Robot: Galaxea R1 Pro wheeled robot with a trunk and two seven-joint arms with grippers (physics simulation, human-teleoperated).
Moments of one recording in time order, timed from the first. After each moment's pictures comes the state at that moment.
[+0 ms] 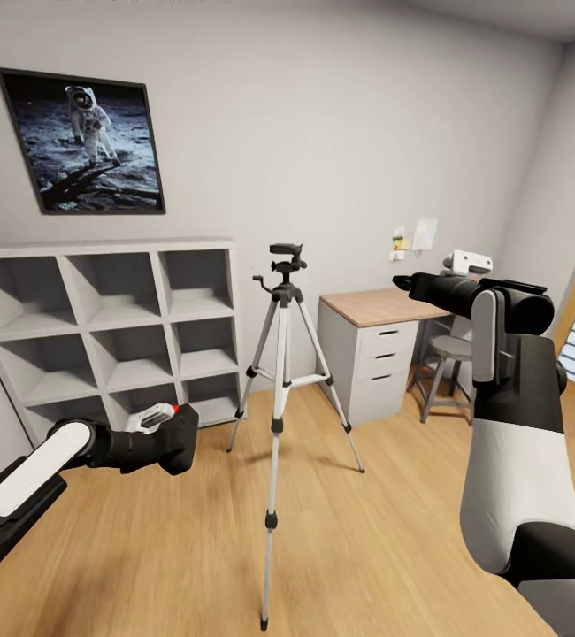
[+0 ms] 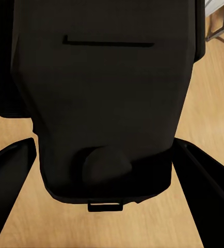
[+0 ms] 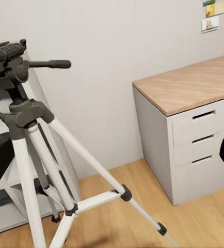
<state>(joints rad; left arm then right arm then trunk) -0.64 0.53 -0.47 -1.38 1.64 0.84 0.65 -1.06 0.01 -0.19 -1.48 -0.04 1.04 0.13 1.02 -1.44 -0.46</state>
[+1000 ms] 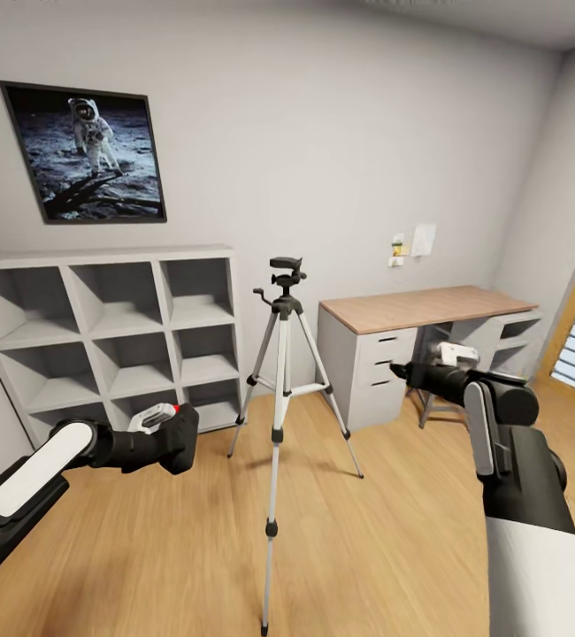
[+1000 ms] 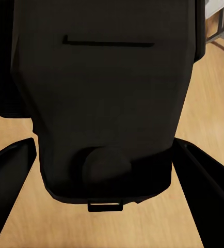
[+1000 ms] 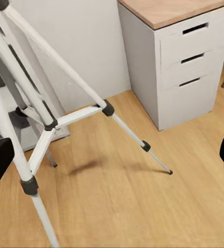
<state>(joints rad) -0.64 0.53 -0.47 -1.38 1.64 0.83 0.66 -0.71 -0.02 -0.19 -1.53 -0.06 1.04 0.14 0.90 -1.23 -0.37</state>
